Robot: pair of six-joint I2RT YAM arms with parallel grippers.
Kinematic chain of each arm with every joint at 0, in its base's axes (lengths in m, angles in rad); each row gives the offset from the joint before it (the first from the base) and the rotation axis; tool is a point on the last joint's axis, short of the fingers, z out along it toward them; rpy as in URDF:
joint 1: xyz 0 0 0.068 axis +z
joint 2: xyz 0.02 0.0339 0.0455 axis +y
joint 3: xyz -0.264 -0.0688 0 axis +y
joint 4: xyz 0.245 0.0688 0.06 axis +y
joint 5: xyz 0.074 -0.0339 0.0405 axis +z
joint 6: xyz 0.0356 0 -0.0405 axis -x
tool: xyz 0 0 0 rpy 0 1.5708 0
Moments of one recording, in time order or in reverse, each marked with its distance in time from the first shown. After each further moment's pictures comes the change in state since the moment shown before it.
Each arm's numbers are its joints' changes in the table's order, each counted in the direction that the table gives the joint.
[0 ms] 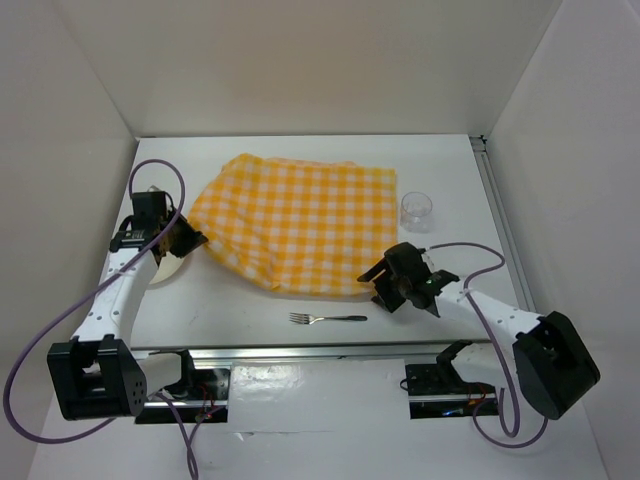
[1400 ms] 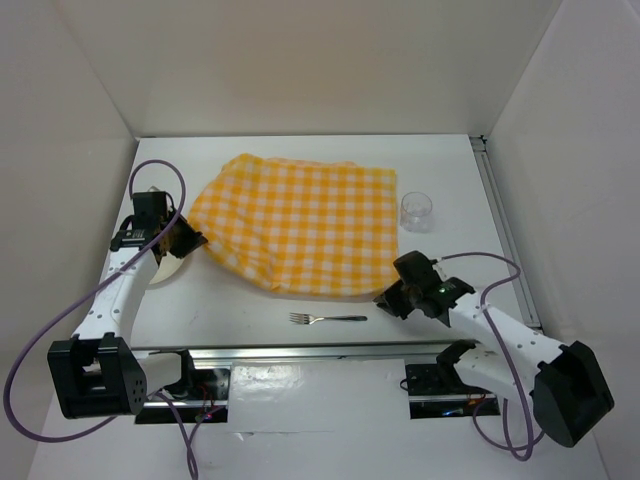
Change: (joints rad) left arm 0.000 0.010 0.000 0.005 0.010 -0.002; right arm -0.004 -0.177 0.035 0.262 0.007 -0.021
